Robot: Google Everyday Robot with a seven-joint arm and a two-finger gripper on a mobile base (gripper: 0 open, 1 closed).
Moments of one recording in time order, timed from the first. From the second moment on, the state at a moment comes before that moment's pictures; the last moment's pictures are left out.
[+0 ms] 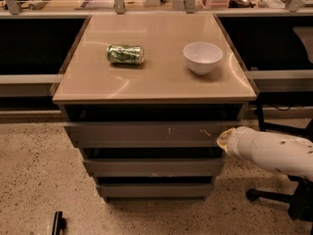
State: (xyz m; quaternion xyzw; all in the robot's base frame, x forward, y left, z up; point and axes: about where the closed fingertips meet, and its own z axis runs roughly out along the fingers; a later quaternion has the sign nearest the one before) arm 0.556 -0.234 0.640 -0.48 0.79 -0.11 0.35
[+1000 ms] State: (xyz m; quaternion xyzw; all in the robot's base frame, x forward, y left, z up) arm 0.521 -0.235 0.584 -0.49 0.81 -0.09 0.31
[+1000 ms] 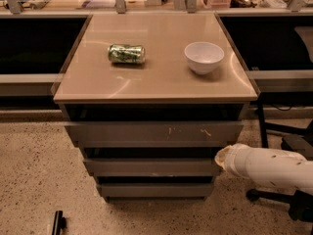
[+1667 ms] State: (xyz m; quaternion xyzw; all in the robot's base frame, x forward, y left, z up) arm 0.519 -0.230 0.585 -0.49 0.81 -0.07 0.32
